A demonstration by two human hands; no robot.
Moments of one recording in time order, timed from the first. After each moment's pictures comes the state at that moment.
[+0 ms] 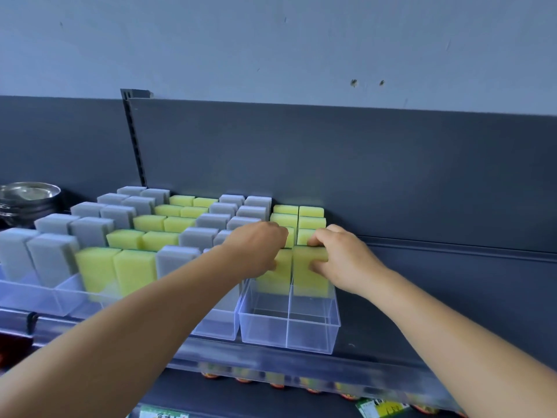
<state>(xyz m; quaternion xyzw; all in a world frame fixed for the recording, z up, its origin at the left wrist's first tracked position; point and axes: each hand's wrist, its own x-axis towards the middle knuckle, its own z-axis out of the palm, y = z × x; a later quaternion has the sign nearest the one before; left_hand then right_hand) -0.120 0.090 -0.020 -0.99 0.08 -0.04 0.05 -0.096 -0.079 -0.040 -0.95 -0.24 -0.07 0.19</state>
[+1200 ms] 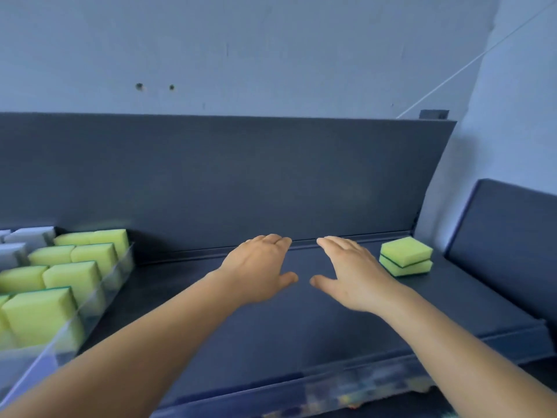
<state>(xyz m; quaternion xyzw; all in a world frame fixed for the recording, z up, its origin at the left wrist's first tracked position) -0.063 -0.257 -0.026 -0.96 0.26 -0.06 -0.04 -0.085 -0.432 -0.041 -0.99 -0.09 -0.08 0.11</state>
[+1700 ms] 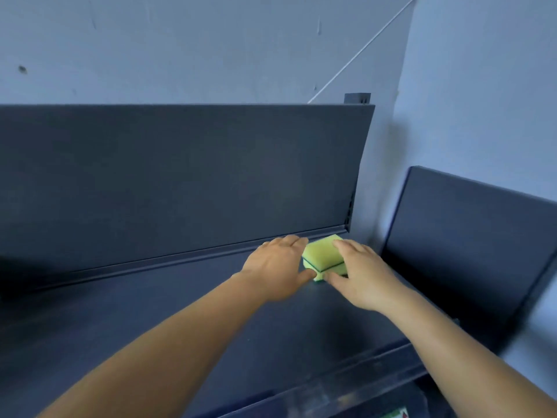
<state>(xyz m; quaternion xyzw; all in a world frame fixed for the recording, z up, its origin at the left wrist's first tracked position) -0.009 -0.453 -0.055 -0.94 0.32 -0.04 -0.07 -0.058 -0.612 -0.067 -0.99 0.03 -0.08 0.14</state>
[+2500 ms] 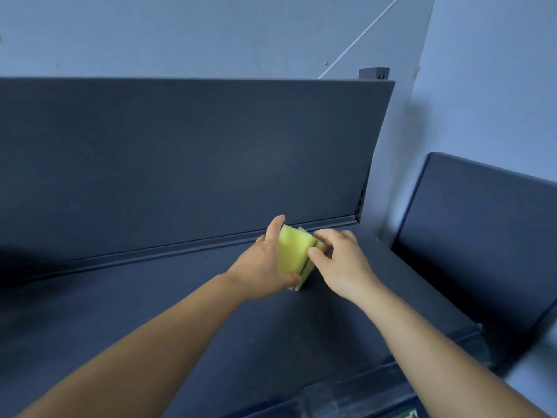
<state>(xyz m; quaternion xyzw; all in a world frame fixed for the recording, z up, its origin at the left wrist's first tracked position) 0.020 -0.431 -0.083 -0.94 0.21 0.03 -0.28 -0.015 -0.585 -0.090 -0.91 0.06 -0.14 0.38</state>
